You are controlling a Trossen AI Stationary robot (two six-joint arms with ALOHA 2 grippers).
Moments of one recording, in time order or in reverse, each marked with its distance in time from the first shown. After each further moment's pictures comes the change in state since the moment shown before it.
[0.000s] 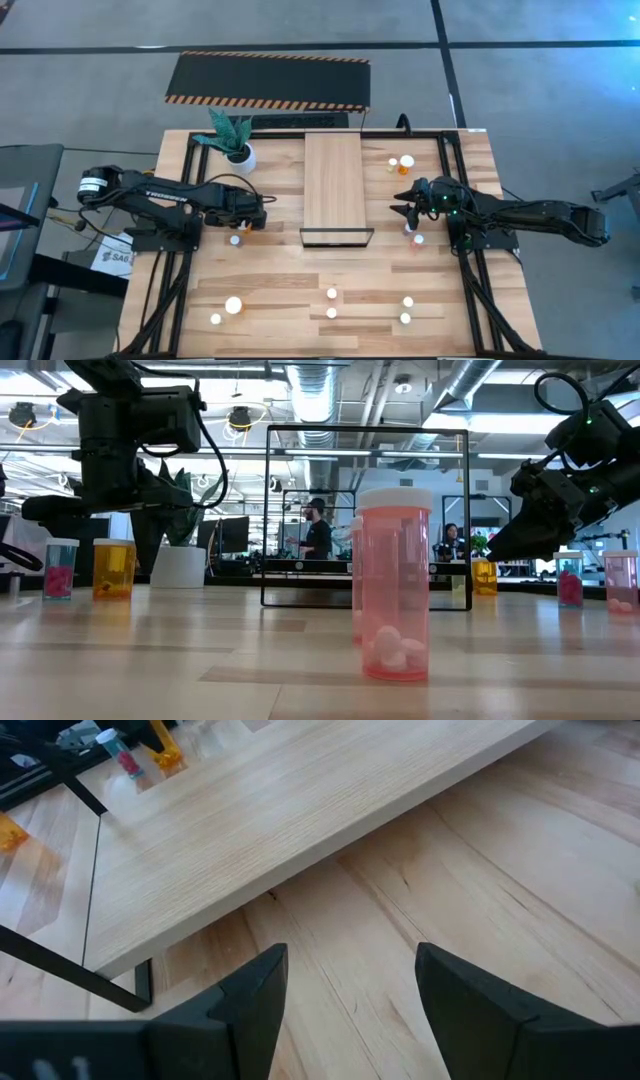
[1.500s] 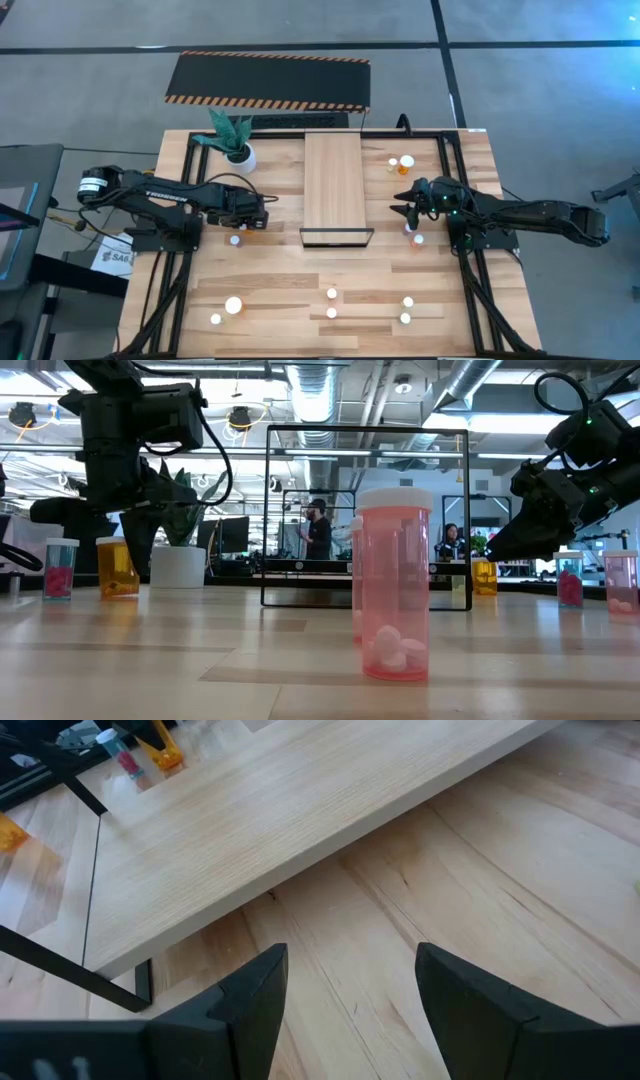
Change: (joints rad) left arm 0.000 0.000 0.001 0.038 0.000 0.048; right arm 0.000 0.000 0.000 0.000 0.000 0.000
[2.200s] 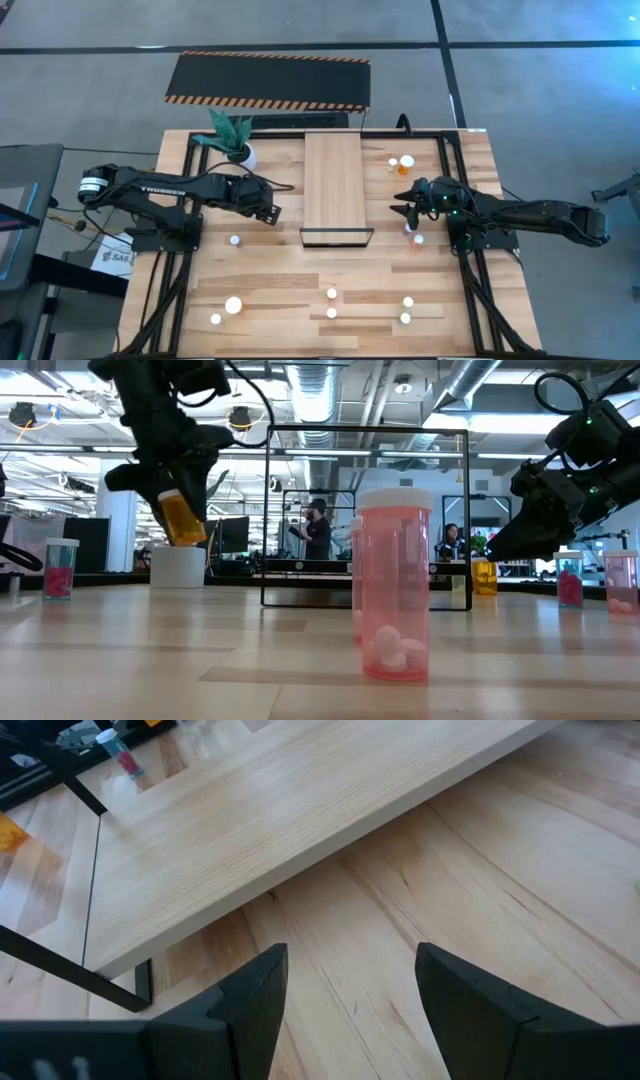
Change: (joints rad) left arm 0.000 0.018 0.232 -0.014 -0.131 0.329; right arm 0.000 0.000 0.000 0.000 0.000 0.000
